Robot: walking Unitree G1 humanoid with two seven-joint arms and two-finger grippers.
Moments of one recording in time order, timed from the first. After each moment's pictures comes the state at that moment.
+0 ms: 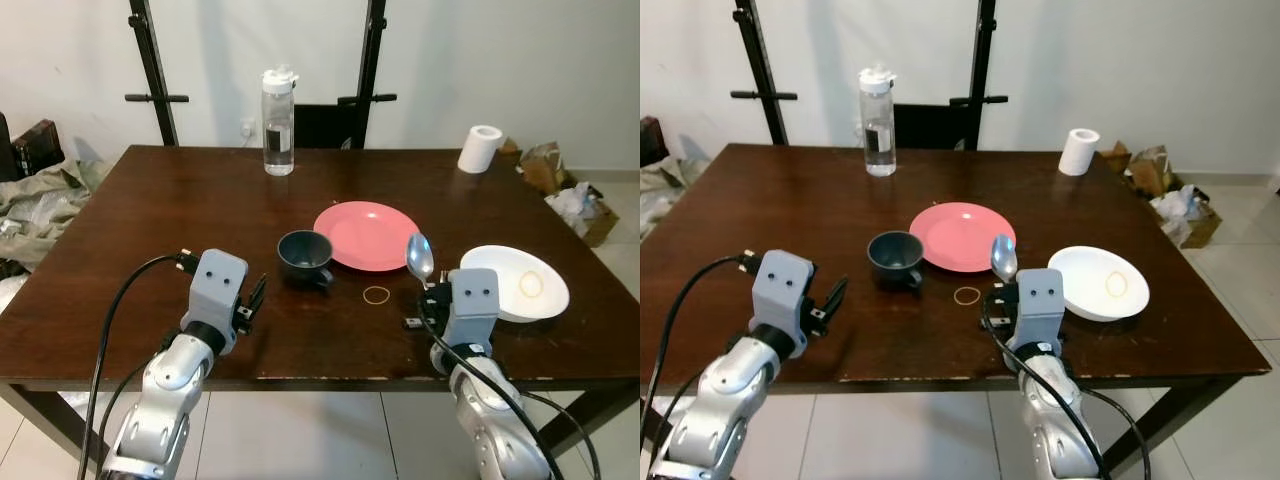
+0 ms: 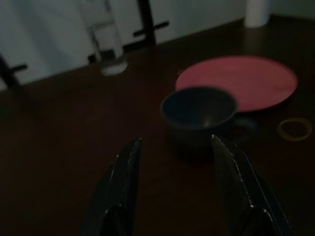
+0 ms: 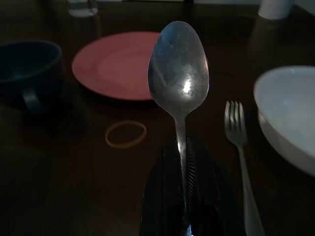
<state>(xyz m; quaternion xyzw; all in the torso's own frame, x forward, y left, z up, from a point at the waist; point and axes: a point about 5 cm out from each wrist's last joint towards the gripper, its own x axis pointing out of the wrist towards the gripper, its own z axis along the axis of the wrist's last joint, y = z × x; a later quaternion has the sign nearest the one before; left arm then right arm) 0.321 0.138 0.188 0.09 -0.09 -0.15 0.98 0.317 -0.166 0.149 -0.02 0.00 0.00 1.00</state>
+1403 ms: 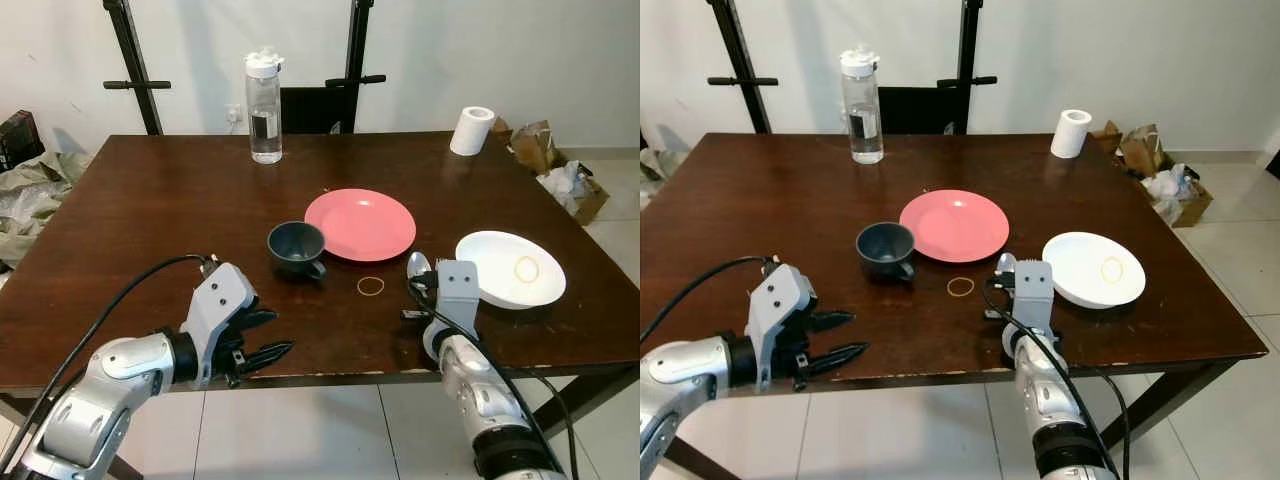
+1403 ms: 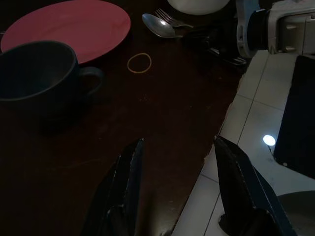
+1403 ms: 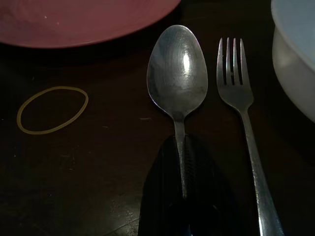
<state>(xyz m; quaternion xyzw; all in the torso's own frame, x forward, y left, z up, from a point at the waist) 0.284 0.147 0.195 0.15 0.03 -0.45 0.88 0.364 -0.175 0.129 0.00 0.07 -0.04 1.00</state>
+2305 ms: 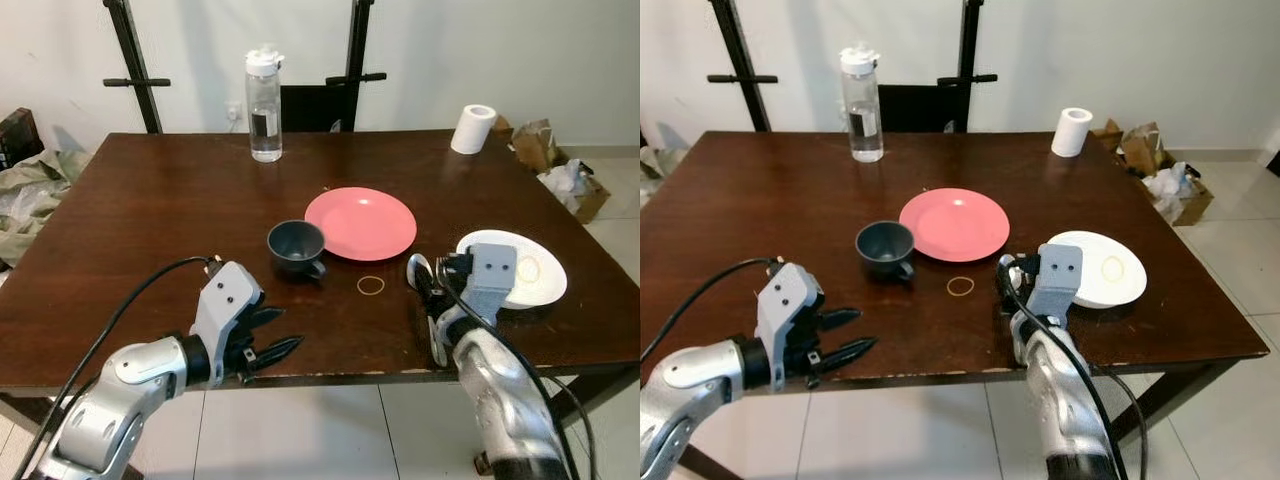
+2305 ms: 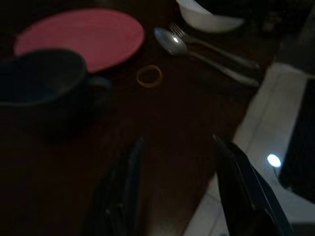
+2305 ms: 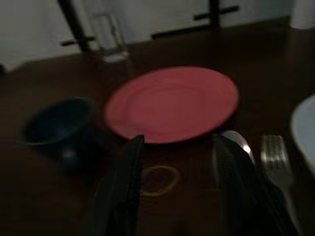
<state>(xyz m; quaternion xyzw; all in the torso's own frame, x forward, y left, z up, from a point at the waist) 0.287 0.133 0.193 0.11 0.01 -0.42 0.90 0.321 -0.160 0.189 0.08 -0.09 0.09 0.99</state>
